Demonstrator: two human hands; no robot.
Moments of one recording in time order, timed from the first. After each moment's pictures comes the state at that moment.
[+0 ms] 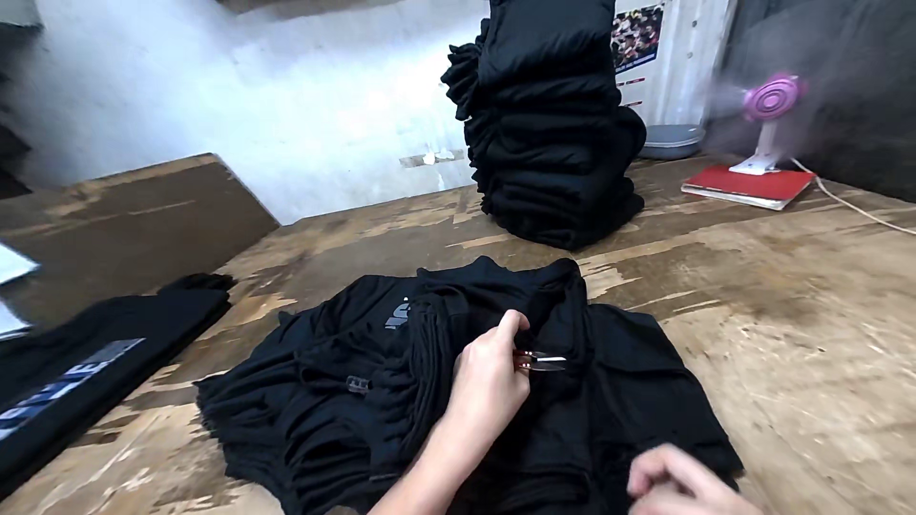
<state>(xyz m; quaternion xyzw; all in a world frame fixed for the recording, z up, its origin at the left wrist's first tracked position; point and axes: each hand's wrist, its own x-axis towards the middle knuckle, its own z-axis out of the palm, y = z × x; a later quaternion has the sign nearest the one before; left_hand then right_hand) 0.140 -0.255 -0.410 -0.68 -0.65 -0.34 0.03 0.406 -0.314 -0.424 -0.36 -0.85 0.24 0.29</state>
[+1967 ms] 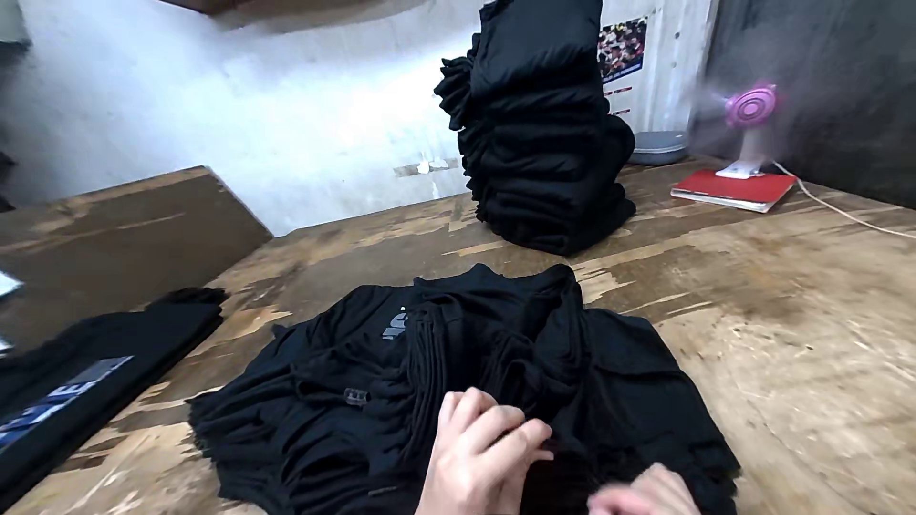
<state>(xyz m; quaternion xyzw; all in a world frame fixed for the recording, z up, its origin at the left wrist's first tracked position) 0.130 -0.317 -0.441 -0.76 -0.43 -0.45 0.18 0.344 -0.325 -0.472 -0.34 -0.71 0.18 0.59</state>
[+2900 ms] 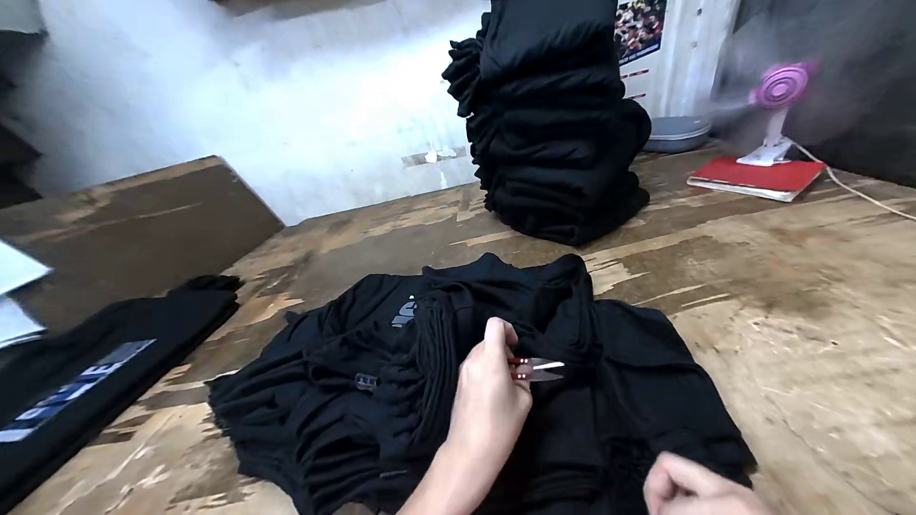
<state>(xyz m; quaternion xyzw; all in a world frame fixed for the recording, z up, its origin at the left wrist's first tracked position) 0.143 -0.275 -0.419 -0.64 -0.64 -0.42 0.09 0.411 -0.306 -0.427 -0.33 -0.84 0.34 0.26</state>
